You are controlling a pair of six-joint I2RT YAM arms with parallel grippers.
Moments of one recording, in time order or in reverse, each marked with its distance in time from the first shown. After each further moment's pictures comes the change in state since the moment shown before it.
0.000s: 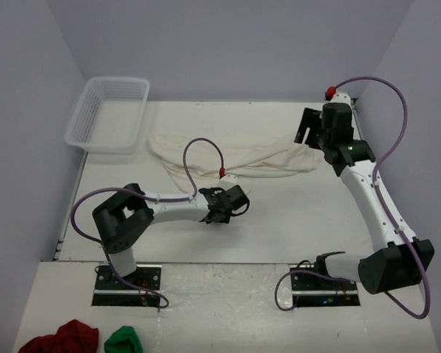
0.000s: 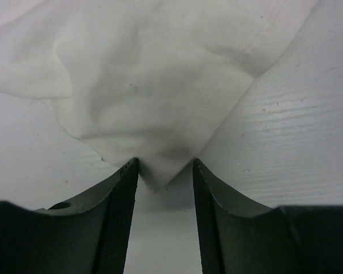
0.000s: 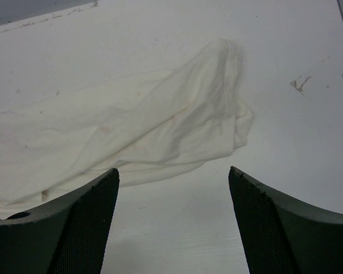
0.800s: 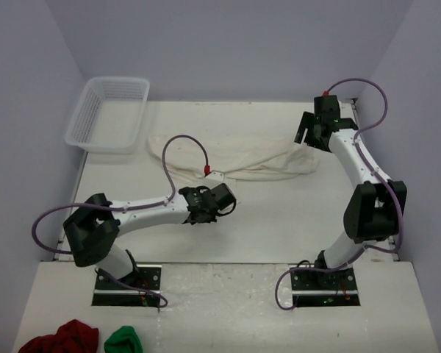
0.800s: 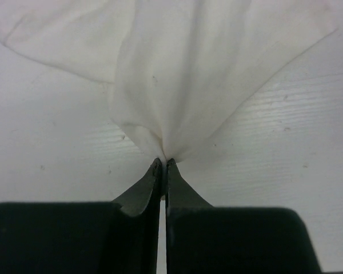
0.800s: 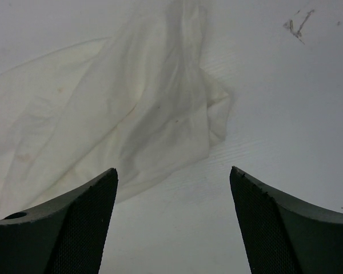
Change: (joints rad) left arm 0.024 -0.182 -0.082 -0.112 -0.002 -0.016; right arm -0.099 0.350 0.142 -0.105 0.001 0.050
